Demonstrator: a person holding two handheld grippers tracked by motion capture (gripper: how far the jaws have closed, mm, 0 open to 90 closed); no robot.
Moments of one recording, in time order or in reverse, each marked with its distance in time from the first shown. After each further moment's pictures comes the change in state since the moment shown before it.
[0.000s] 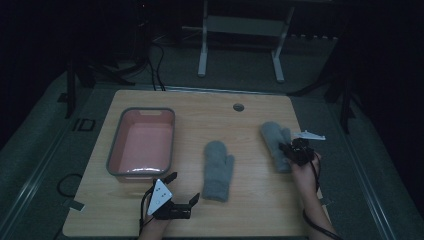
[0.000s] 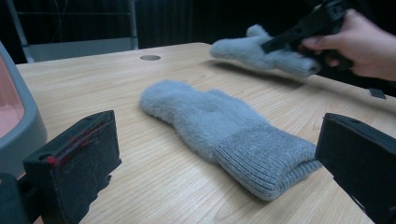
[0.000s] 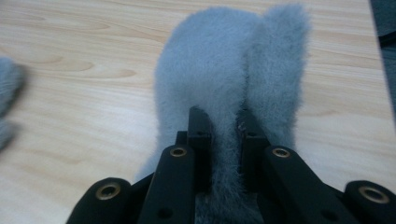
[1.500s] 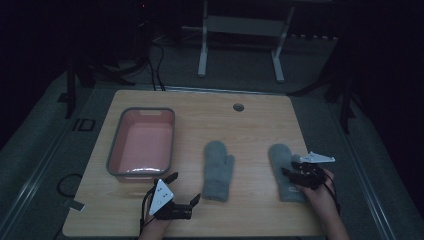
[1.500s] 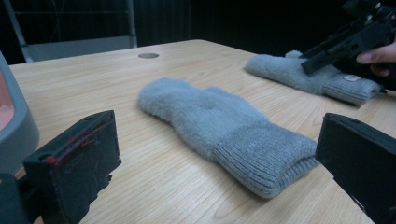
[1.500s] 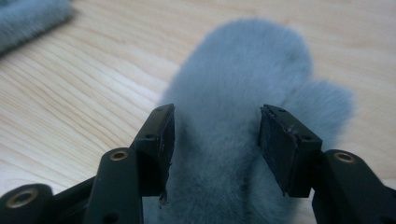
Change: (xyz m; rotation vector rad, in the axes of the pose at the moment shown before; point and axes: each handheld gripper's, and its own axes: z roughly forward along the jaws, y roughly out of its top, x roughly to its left) left arm -0.002 -0.001 0.002 0.013 0.000 0.013; right arm -0.011 -0.058 -0.034 0.073 0.138 -0.177
